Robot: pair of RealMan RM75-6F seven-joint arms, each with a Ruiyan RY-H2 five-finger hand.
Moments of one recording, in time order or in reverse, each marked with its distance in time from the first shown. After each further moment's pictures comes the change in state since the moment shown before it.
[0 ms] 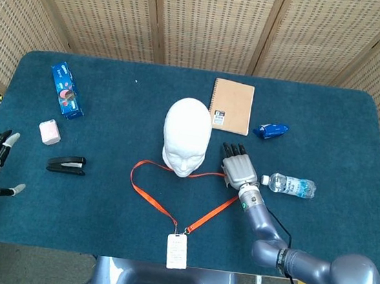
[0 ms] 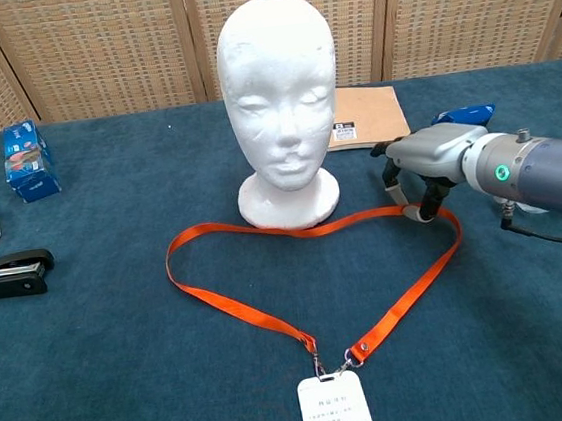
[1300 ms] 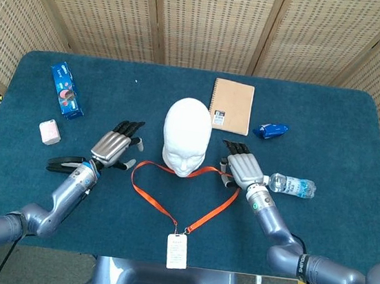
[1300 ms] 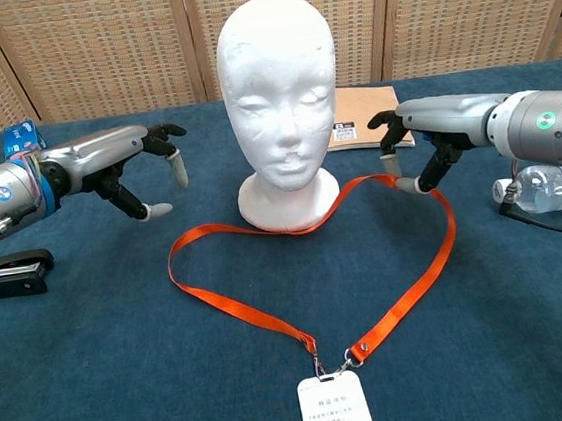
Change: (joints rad) left arm -0.571 -0.482 -0.159 0.448 -0.058 -0.539 -0.056; right arm -0.058 0.170 0.060 -0.227 -0.083 -0.019 0.259
